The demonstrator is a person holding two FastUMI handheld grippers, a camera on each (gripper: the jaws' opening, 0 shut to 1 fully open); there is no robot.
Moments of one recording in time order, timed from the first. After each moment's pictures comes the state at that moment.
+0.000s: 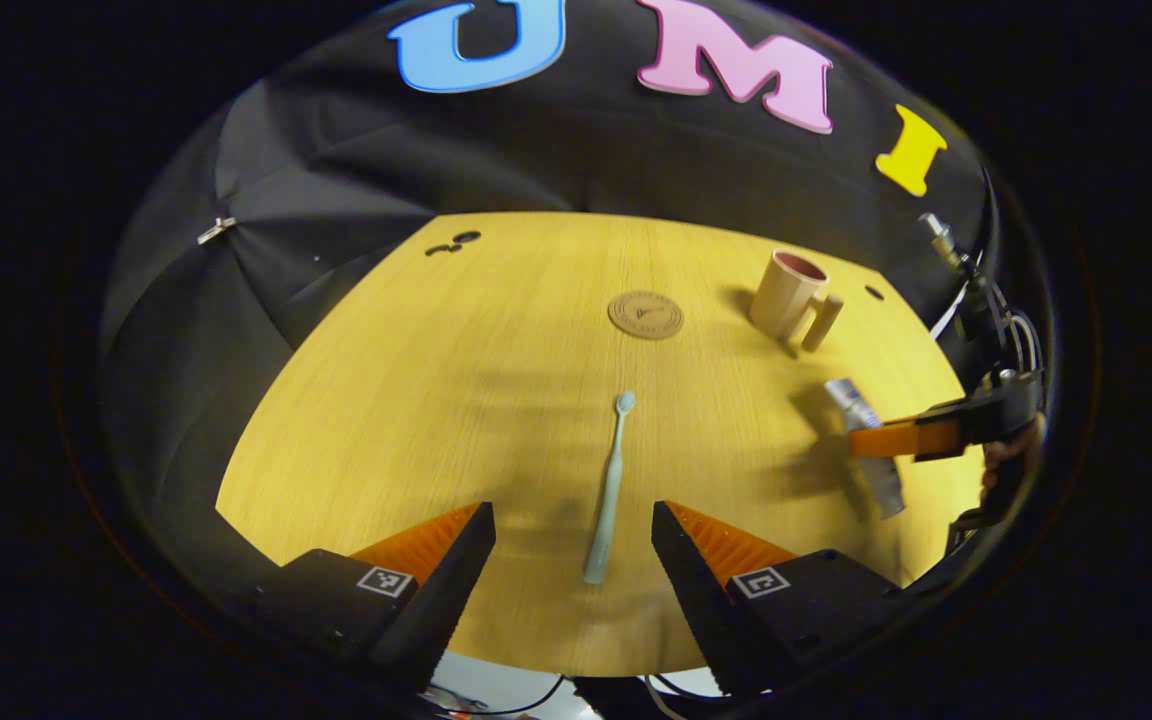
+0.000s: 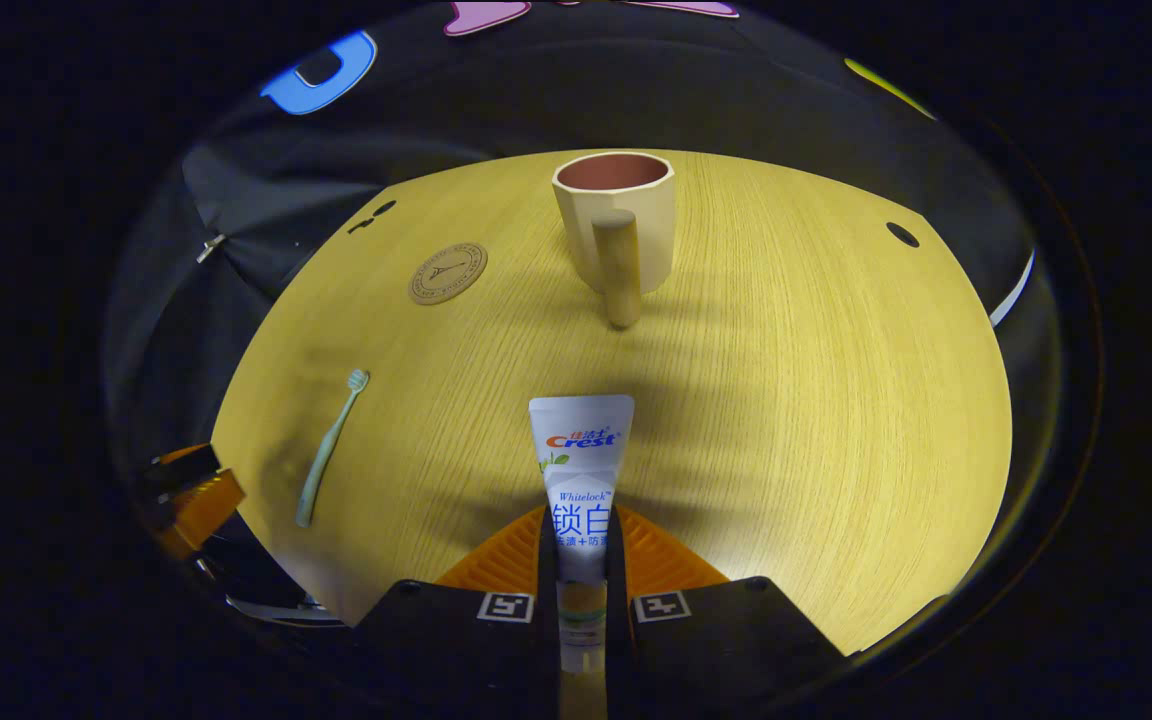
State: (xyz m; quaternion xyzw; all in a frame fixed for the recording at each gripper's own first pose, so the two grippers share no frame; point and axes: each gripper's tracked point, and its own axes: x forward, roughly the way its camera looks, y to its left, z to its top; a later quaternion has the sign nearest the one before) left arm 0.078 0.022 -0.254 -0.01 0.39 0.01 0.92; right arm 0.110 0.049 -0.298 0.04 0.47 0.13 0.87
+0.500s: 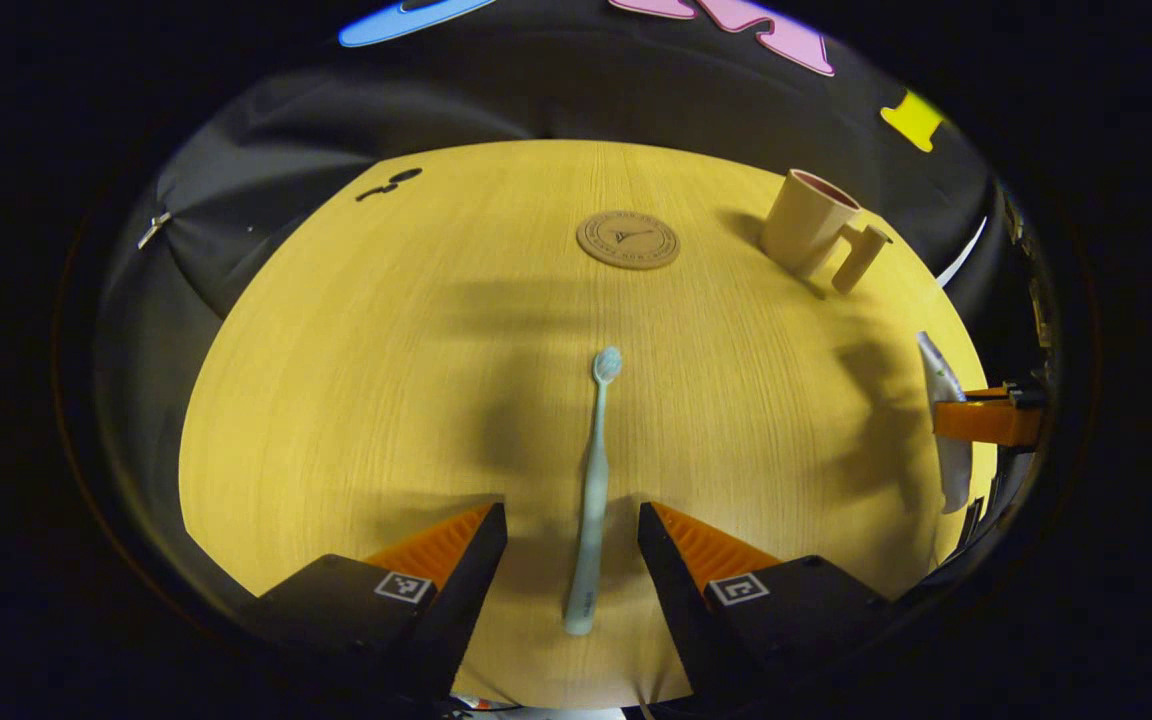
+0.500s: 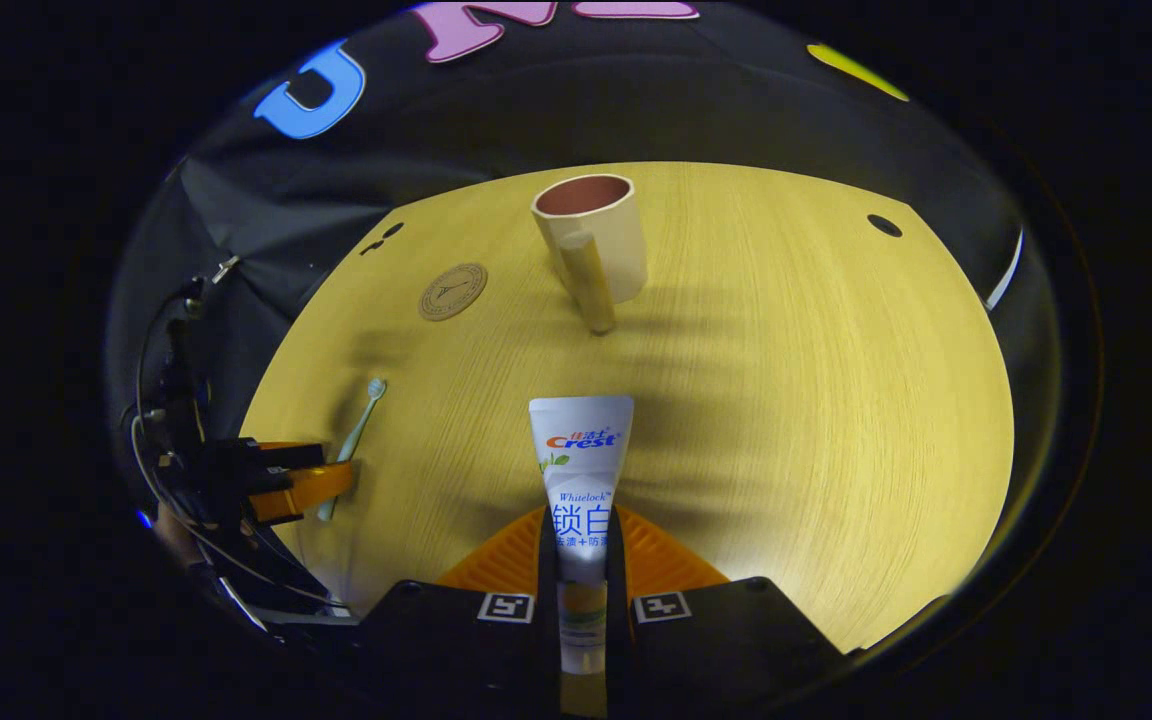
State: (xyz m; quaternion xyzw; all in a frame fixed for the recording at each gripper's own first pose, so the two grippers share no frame) left arm 0.117 0.005 -0.316 0.00 0.48 -0.02 0.88; right arm 0.099 0.027 -0.280 0.06 0.45 0.13 0.88
